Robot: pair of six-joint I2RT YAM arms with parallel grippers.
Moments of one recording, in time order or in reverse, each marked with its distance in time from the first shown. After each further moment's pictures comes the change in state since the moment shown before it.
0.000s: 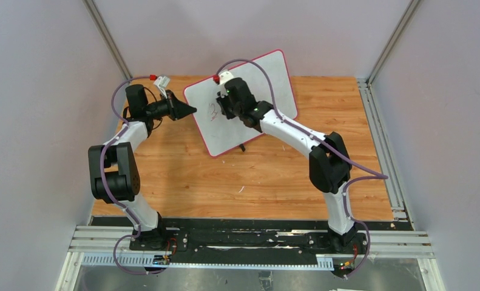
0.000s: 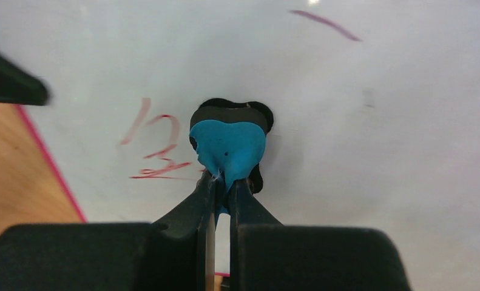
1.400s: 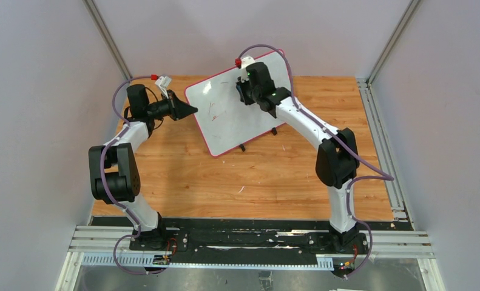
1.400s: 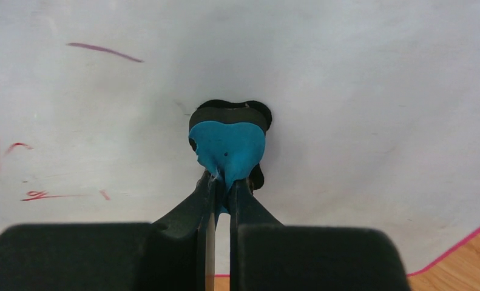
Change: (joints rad) left arm -0.012 -0.008 -0.004 0.002 -0.008 0.000; right arm -0.149 -0.001 0.074 -0.083 -0.056 -0.015
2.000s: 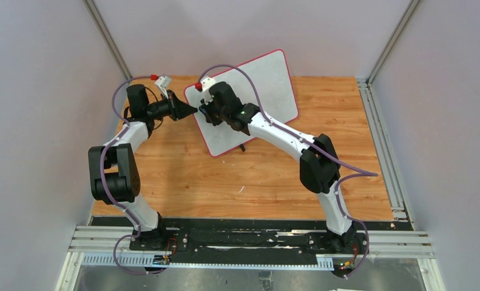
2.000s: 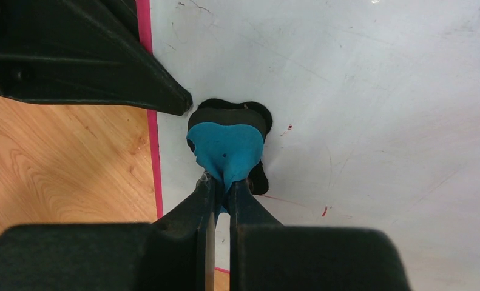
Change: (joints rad) left arm 0.001 -0.005 0.000 -0.013 -0.005 0.017; right arm 0.258 0.093 0.077 0.005 -0.016 0.000
